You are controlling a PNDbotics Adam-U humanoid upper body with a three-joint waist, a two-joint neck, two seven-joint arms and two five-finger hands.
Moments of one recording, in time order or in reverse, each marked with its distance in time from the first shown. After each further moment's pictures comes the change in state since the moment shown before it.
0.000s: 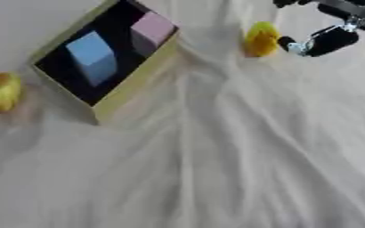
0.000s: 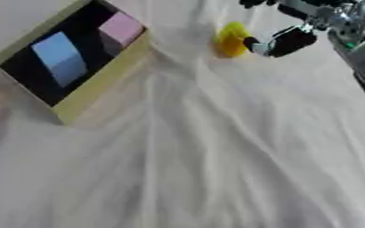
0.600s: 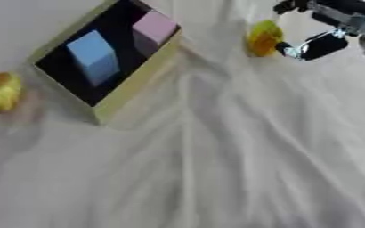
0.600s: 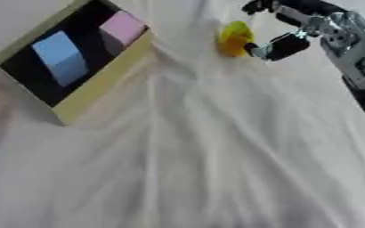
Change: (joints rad) left arm -0.003 0.000 0.000 0.000 0.001 -0.001 -0.001; right arm -0.059 0.065 0.007 0.131 0.069 -0.046 -0.001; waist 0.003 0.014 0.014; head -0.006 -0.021
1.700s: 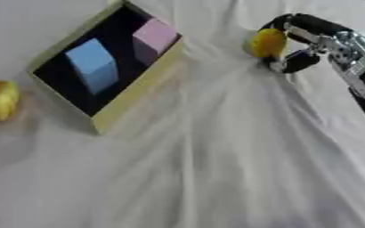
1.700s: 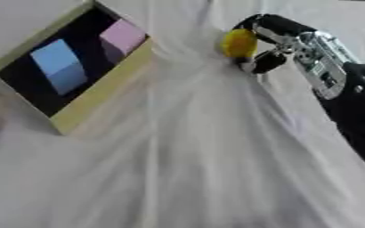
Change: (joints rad) left arm -0.008 0.000 -0.006 0.000 0.007 -0.001 -0.005; right arm -0.052 0.069 -0.003 0.130 0.145 -0.029 -0.033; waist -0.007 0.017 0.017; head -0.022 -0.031
